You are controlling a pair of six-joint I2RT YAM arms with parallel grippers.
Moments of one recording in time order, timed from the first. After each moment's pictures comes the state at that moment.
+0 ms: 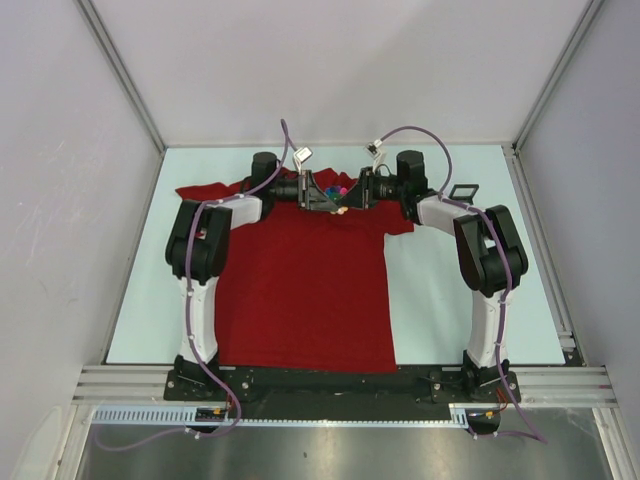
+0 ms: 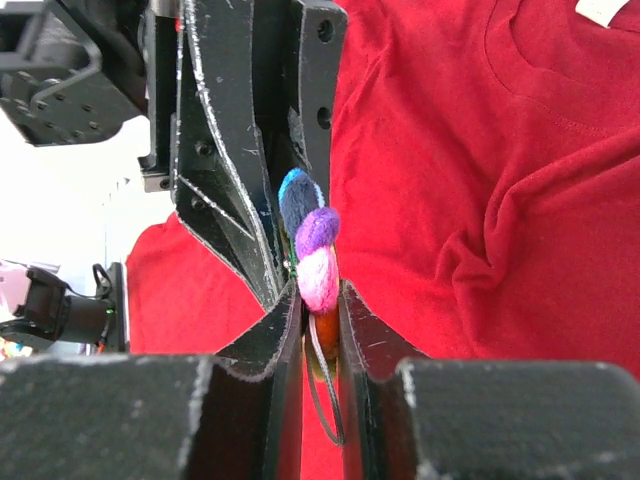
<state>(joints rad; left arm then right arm) -0.29 2.18 1.41 0.41 1.21 -0.70 0.34 2.04 1.34 0.38 -0.92 0.43</state>
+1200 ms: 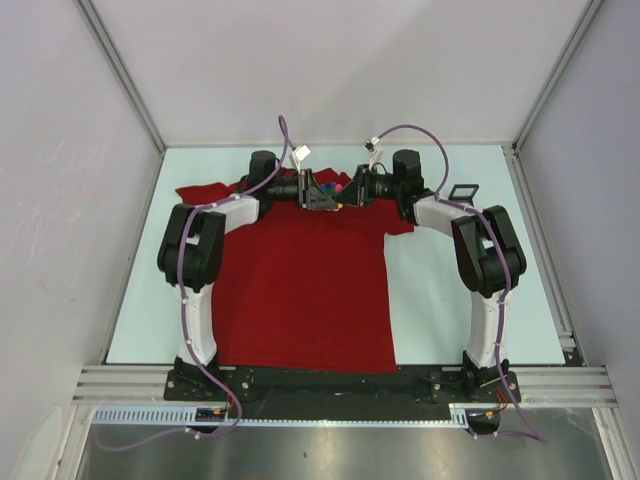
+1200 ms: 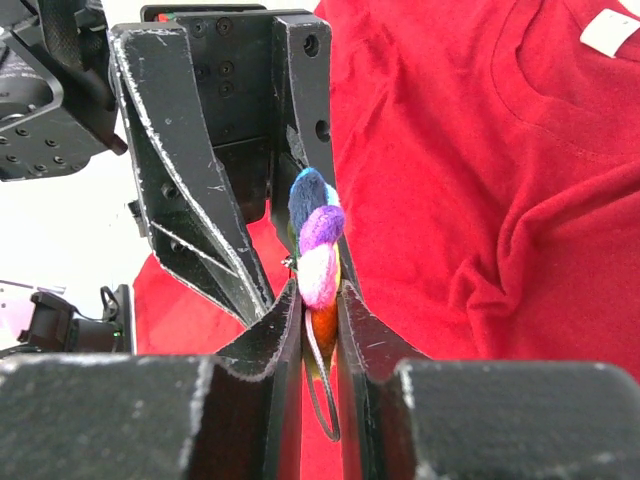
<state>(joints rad) -0.29 2.08 1.37 0.31 1.08 -0.53 0.36 2.04 1.35 0.42 -0.88 0.47</state>
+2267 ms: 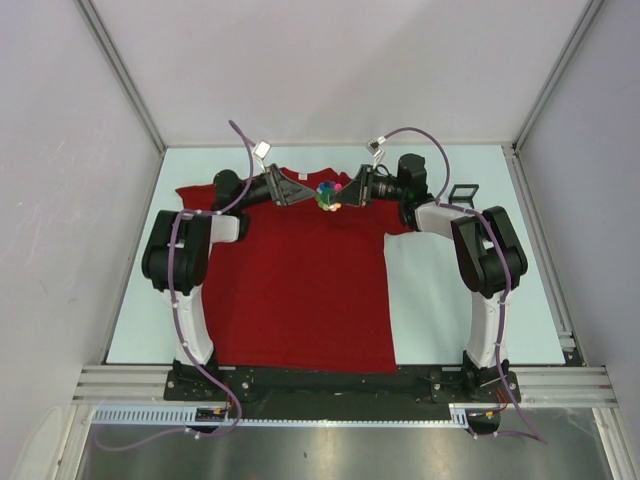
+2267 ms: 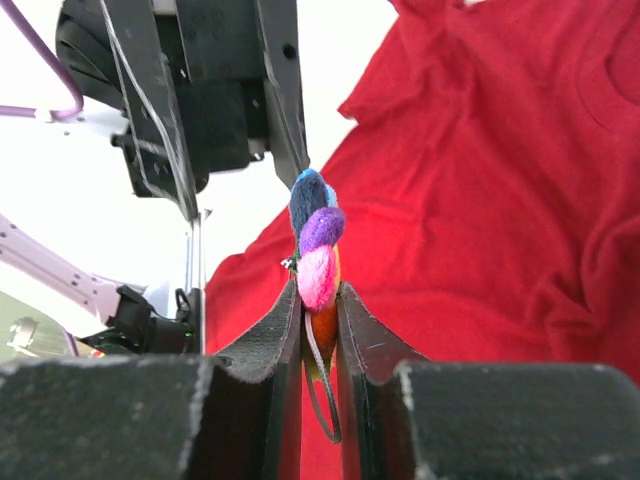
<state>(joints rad) -0.15 2.02 1.07 1.20 1.10 -1.12 0.35 2.03 1.27 0.66 -0.96 0.70</state>
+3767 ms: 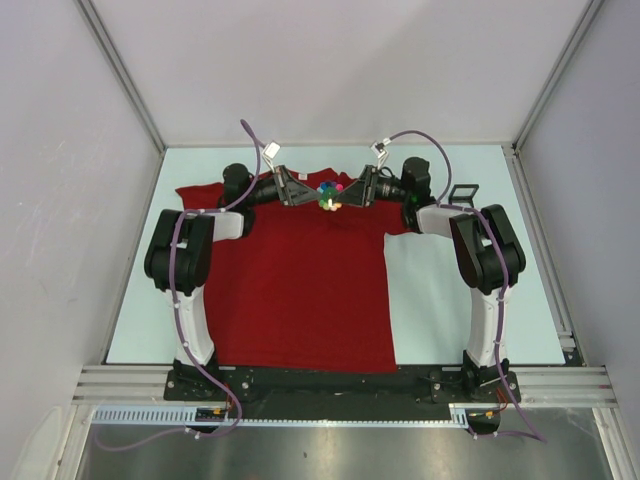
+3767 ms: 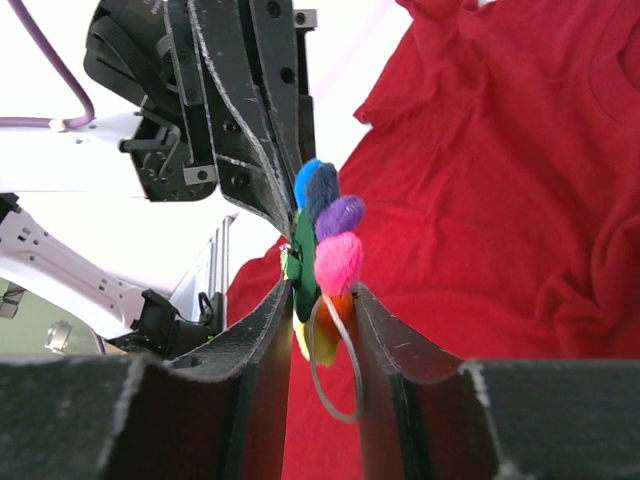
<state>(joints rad) -0.20 2.02 1.12 0.96 1.08 -0.96 0.33 2.06 1.25 0.81 -1.00 0.83</state>
